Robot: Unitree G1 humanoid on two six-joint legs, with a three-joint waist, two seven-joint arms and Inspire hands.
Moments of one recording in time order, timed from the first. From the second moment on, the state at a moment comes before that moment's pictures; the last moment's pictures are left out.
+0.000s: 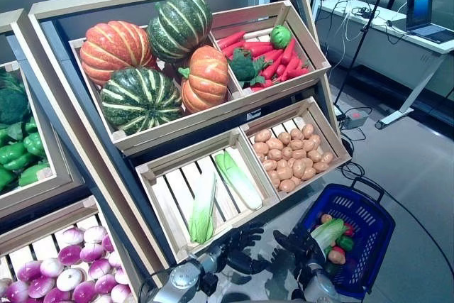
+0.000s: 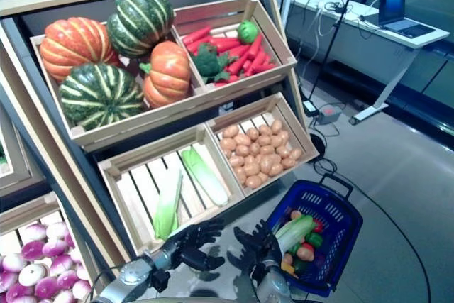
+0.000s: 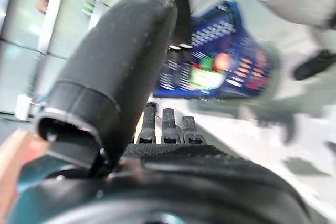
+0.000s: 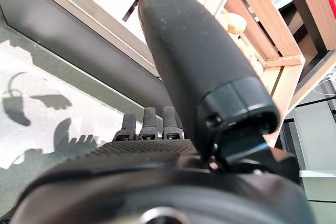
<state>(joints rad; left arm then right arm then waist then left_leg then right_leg) 0.04 0.37 -0.58 0.46 -0.45 -0.25 -0.38 0.10 -0.11 0.38 0.74 0.84 -0.27 -0.22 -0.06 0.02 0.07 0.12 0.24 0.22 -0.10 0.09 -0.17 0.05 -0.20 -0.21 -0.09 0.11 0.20</state>
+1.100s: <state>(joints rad) -0.17 0.40 -0.30 0.41 -0.07 -0.11 0.47 0.21 -0.12 0.34 0.62 0.96 -0.24 -0.18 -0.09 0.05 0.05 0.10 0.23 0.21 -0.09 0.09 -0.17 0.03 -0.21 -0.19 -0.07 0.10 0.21</state>
